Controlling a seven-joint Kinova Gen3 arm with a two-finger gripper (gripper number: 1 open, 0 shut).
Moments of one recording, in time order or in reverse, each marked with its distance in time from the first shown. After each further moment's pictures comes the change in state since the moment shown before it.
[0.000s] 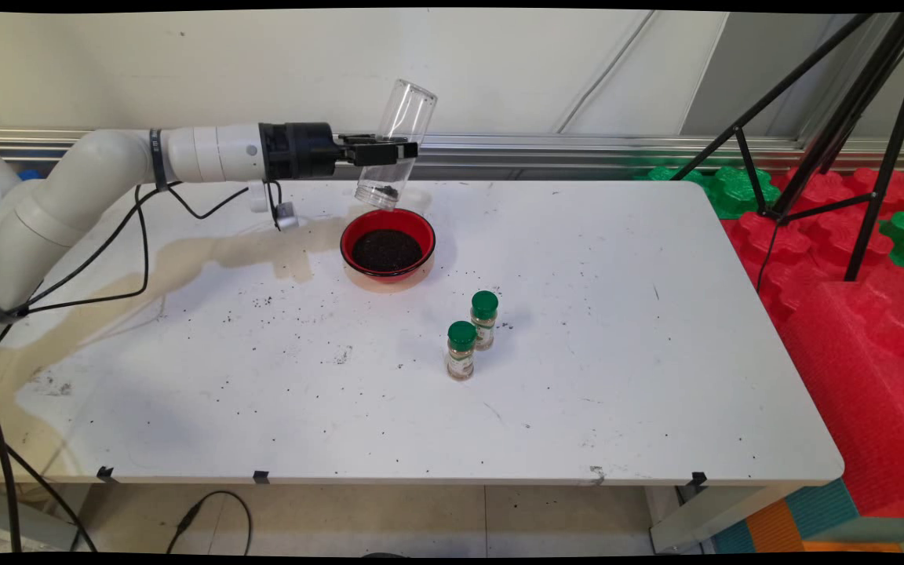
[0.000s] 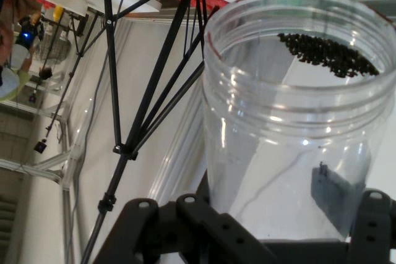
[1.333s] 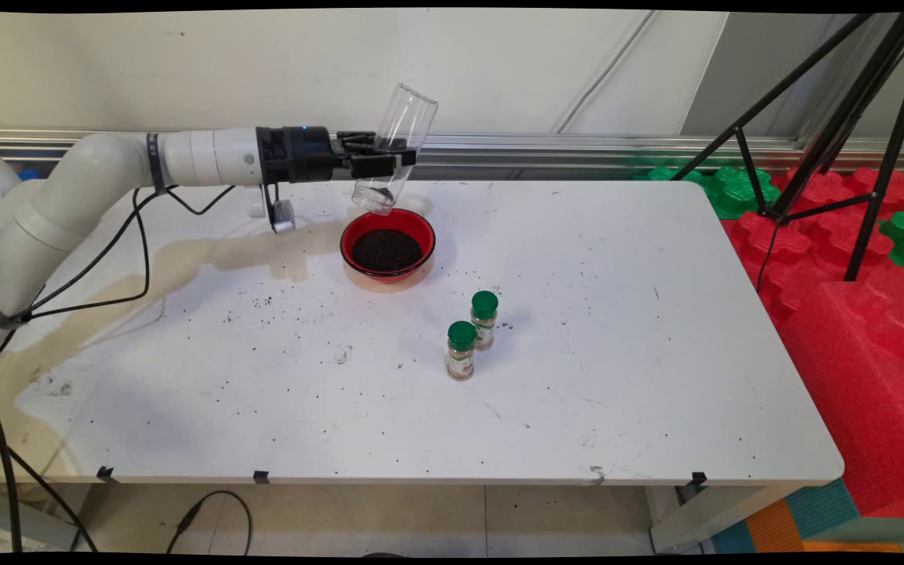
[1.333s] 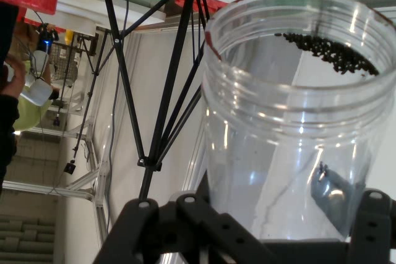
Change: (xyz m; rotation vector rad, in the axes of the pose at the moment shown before) arm 0.004 -0.002 -0.004 0.016 0.001 0.147
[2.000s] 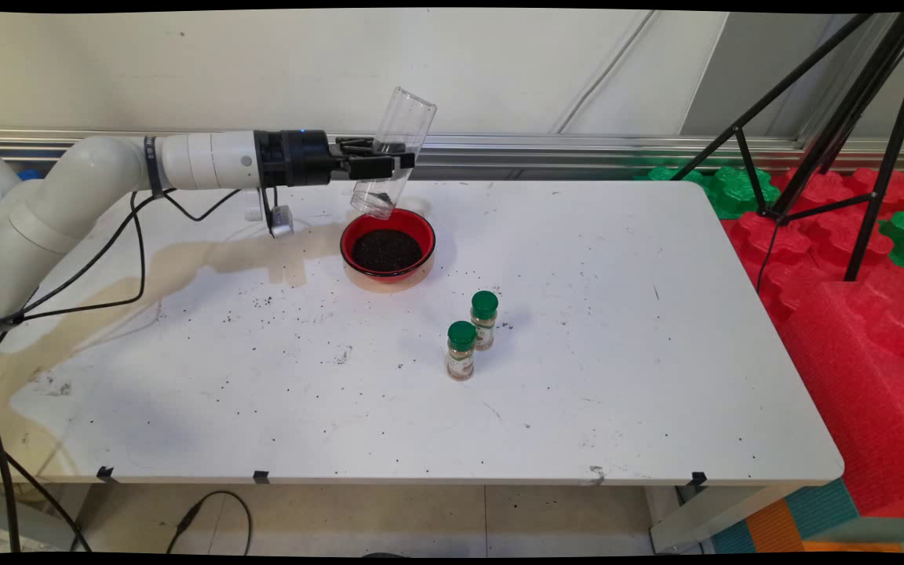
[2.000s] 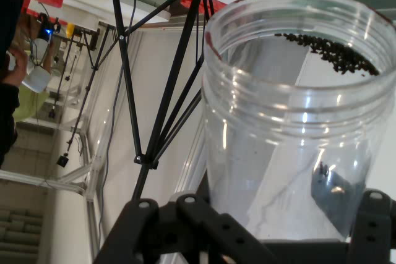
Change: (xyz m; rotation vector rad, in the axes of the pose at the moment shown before) arm 0.003 -0.004 -0.003 0.005 0.004 -0.064
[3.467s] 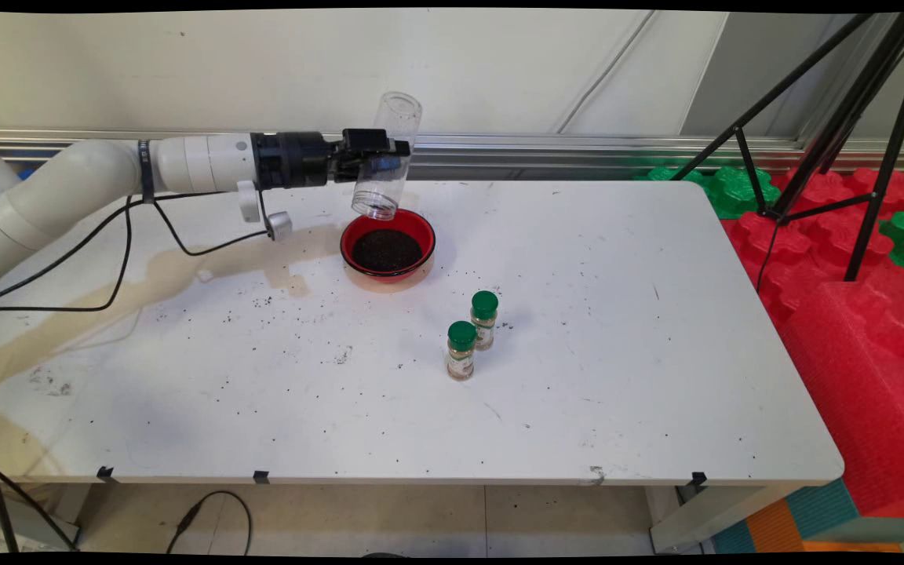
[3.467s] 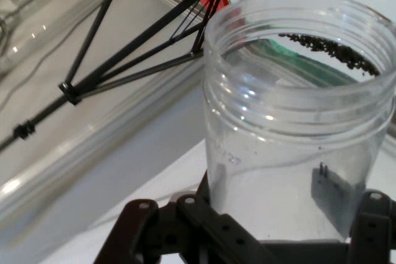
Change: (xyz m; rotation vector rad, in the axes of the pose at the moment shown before) arm 0.001 -0.004 -0.005 -0.052 -0.011 -0.616
